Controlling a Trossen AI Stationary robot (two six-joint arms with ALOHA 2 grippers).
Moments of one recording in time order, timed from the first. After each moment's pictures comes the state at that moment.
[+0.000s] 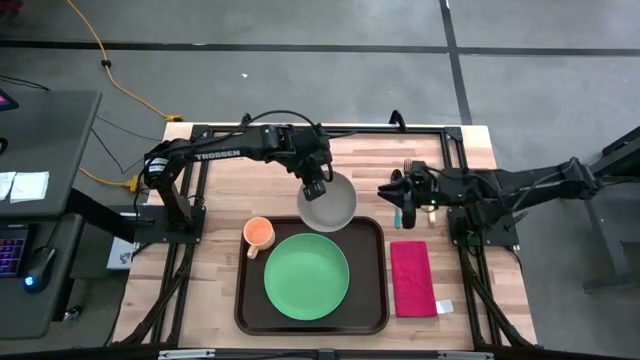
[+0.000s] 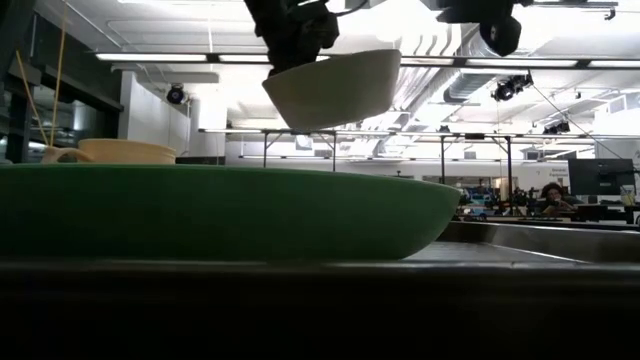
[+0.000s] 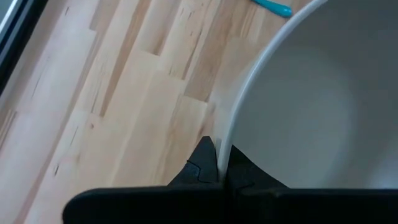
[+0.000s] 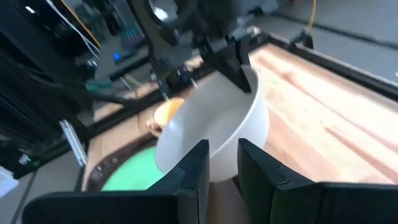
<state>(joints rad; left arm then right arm) 0.23 1.75 1.66 -0.92 0.04 -0.11 0.14 0.87 0.80 -0.27 0.30 0.54</state>
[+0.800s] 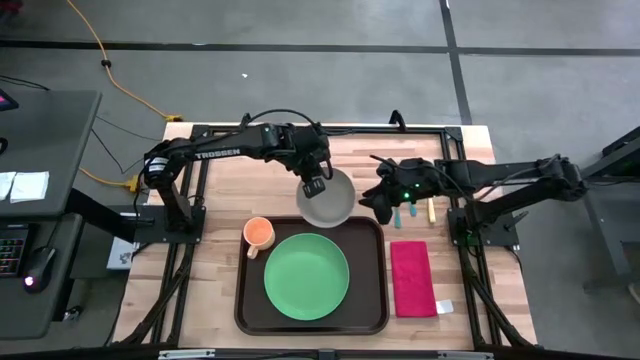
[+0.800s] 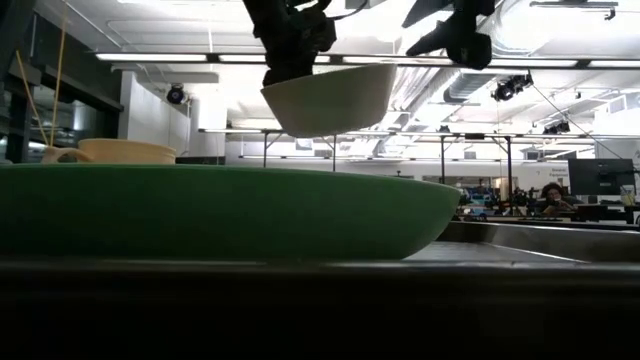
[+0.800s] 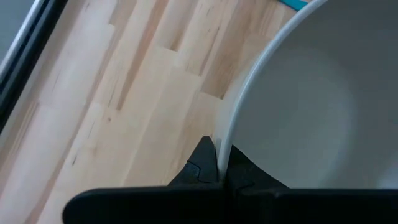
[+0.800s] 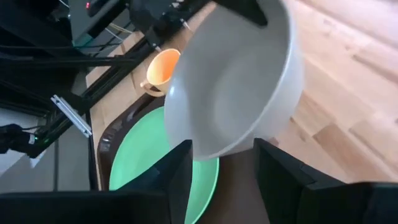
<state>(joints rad) 0.24 1.75 1.66 -0.93 -0.02 -0.12 0.01 1.15 1.01 -0.45 0.04 0.72</state>
